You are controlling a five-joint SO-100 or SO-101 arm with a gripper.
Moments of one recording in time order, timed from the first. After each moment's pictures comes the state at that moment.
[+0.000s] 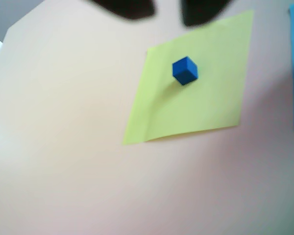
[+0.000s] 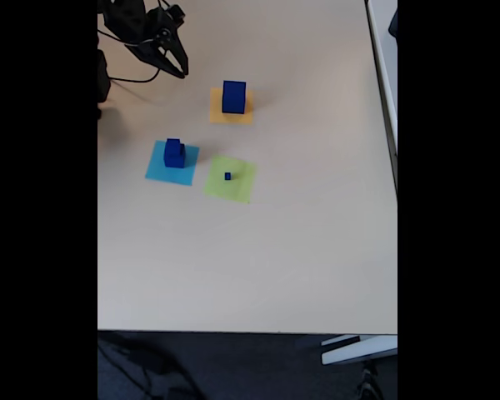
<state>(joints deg) 10.5 143.3 128.7 66.4 -13.1</state>
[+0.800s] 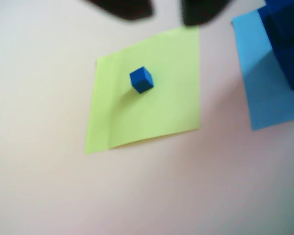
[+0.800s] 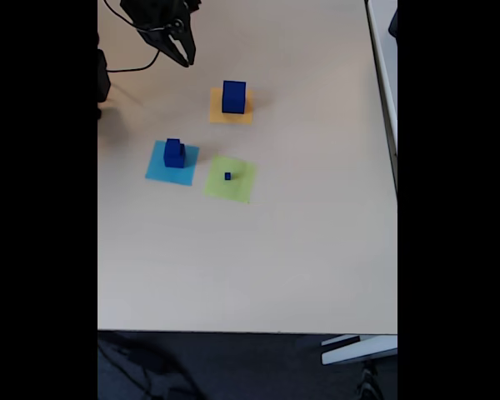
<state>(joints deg) 9.7 124.3 101.3 83.2 -0.1</state>
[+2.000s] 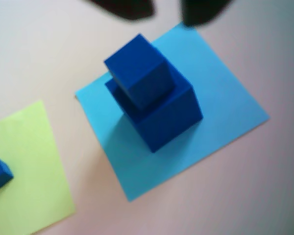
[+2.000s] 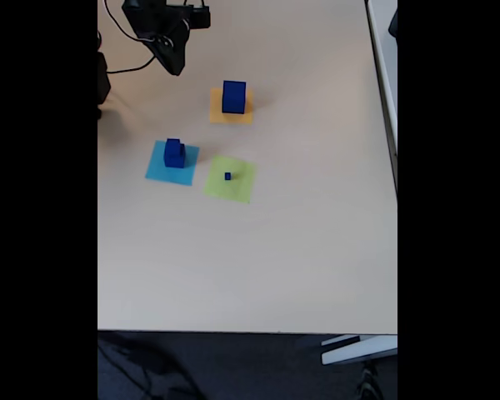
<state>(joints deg) 17.1 112.6 88.0 98.4 17.2</state>
